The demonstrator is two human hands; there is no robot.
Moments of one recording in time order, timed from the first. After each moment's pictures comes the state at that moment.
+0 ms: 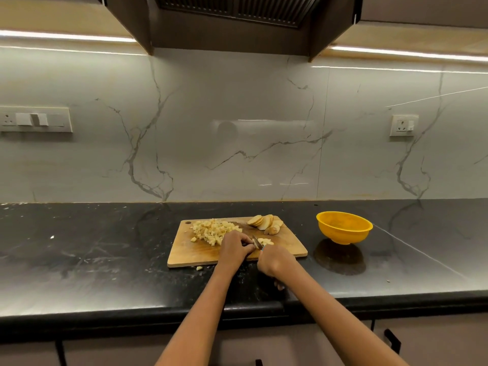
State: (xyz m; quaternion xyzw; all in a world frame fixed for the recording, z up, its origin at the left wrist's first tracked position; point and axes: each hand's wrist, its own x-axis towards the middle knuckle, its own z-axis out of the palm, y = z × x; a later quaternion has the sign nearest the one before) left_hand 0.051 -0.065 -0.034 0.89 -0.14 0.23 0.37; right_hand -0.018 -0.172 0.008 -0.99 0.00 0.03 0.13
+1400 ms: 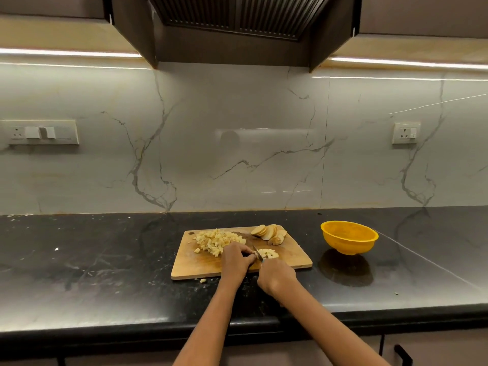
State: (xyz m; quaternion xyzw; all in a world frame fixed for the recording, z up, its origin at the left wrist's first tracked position) left_hand 0.044 -0.066 -0.036 0.88 -0.08 0.26 0.39; right_hand -0.027 -0.163 0.004 -0.99 0.00 0.00 0.11
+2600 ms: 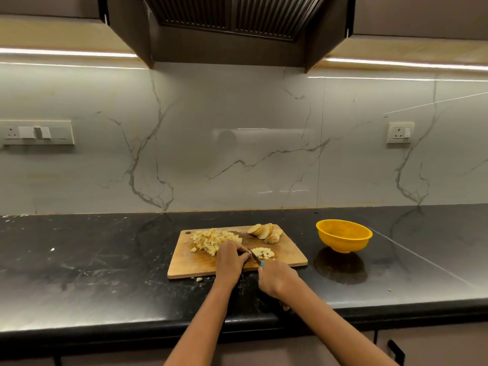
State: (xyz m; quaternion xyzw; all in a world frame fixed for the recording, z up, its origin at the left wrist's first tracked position) left_hand 0.044 -0.063 -0.037 0.89 -0.07 0.27 0.36; right_hand -0.029 -0.177 -0.001 -0.99 -0.02 0.01 0.14
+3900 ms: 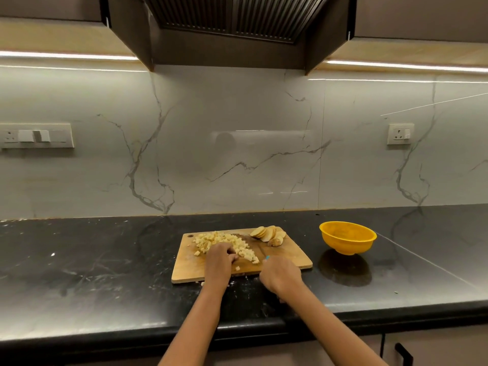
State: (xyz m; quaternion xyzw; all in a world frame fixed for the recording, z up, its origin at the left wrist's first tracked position) left_hand 0.050 -0.031 -0.036 0.89 -0.06 0.30 0.33; right_hand -0.019 -0.169 0.000 -0.98 0.03 -0.07 0.17
